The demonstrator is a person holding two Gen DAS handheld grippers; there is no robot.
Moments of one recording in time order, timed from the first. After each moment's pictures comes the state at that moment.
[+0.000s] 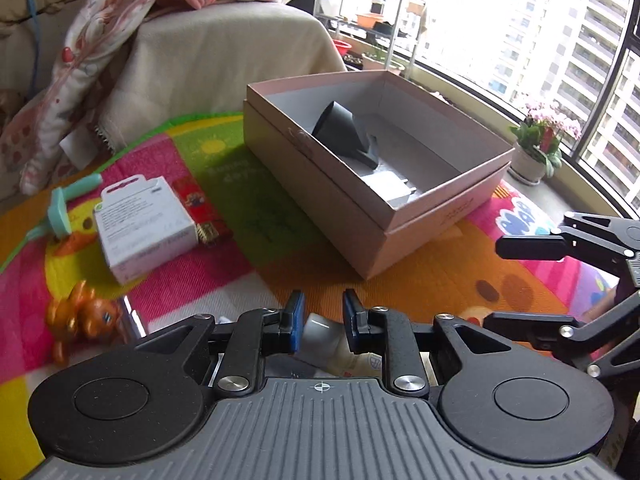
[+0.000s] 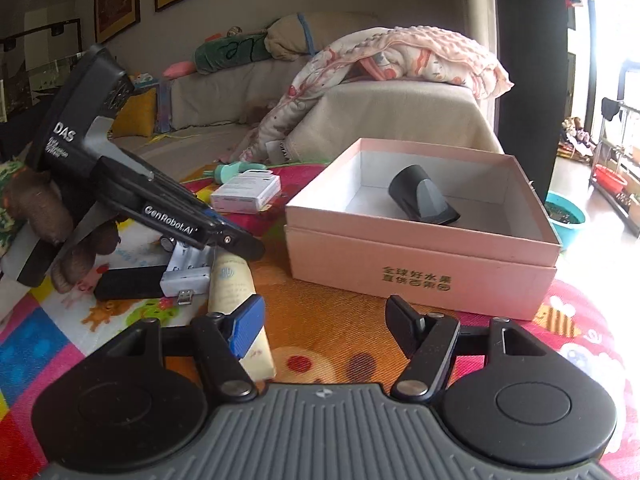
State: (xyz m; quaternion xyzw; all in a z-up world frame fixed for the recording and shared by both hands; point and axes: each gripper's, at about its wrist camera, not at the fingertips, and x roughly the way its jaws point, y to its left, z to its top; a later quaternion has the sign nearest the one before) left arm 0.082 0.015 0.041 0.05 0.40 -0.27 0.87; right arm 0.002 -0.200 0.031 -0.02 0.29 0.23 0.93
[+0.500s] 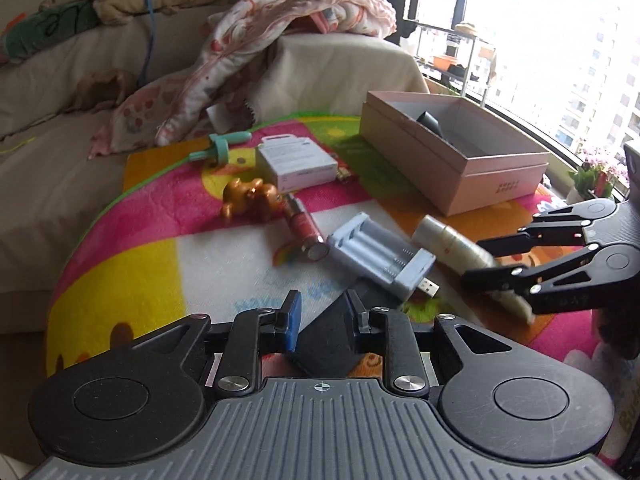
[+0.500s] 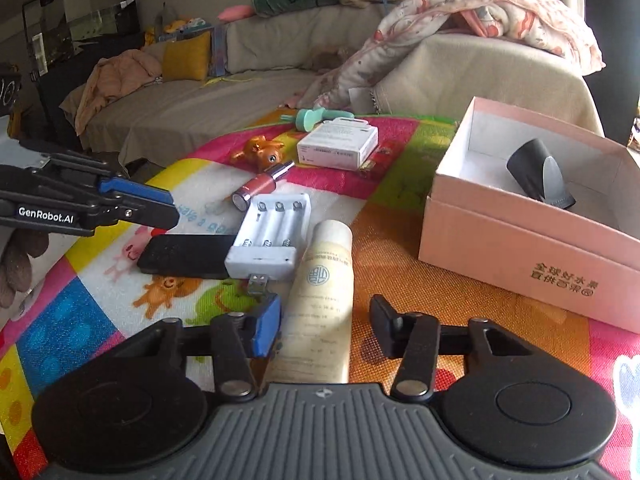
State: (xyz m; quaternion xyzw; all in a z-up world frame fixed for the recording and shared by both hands) left arm -0.005 0.115 0.040 0.02 0.37 -0.16 0.92; right arm 0.018 -0.125 0.016 -0.06 0.36 0.30 0.88
